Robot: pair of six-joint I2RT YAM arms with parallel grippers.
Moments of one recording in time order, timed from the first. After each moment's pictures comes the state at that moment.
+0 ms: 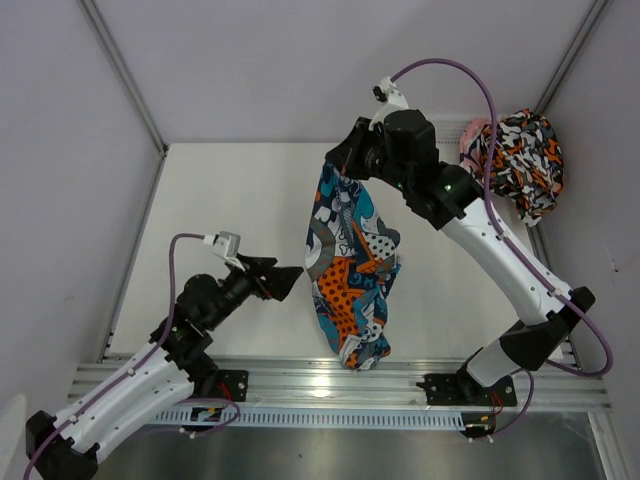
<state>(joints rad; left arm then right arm) -0.69 0.49 0.34 0.11 -0.01 -0.57 0.72 1.54 1.82 -0.51 0.03 0.62</state>
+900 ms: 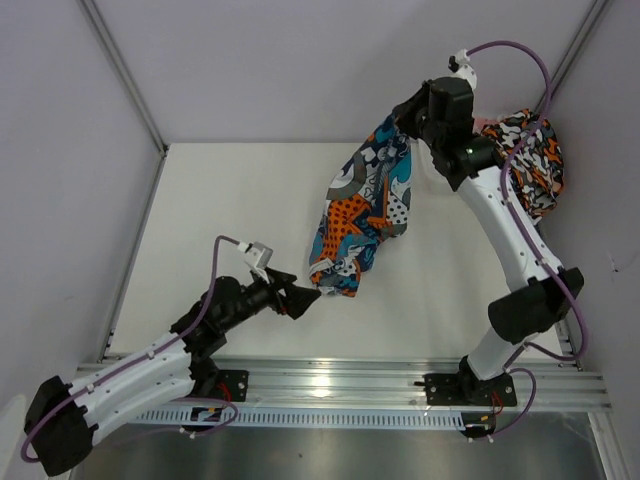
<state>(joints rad) -0.77 0.66 0.26 0.27 0.11 -0.50 0.39 1.66 1.90 -0.43 0.18 0.71</state>
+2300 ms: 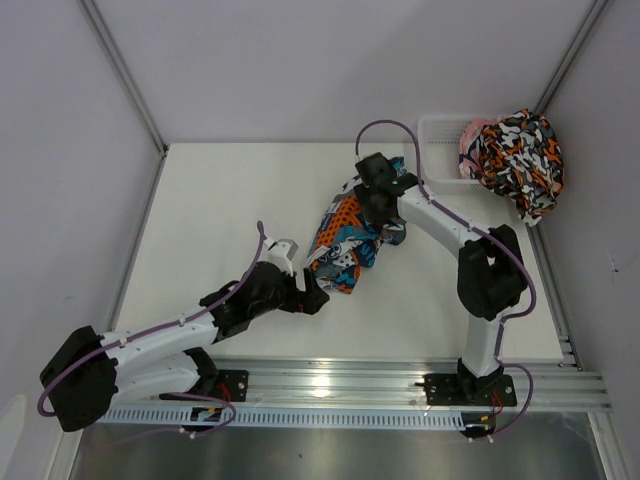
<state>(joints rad) -0.85 1.03 0.44 0.04 -0.05 -0.64 0.54 1.89 1.59 -0.67 0.31 0.12</state>
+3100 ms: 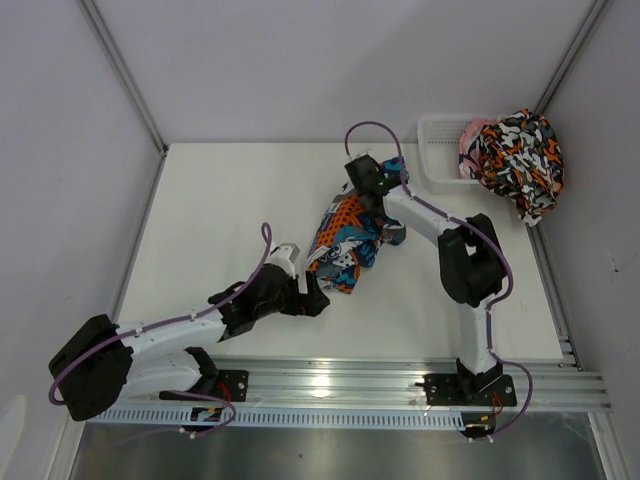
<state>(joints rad) -0.85 1.10 0.42 0.06 -0.05 -0.69 0.56 2.06 1.65 -0.54 0.57 -0.01</state>
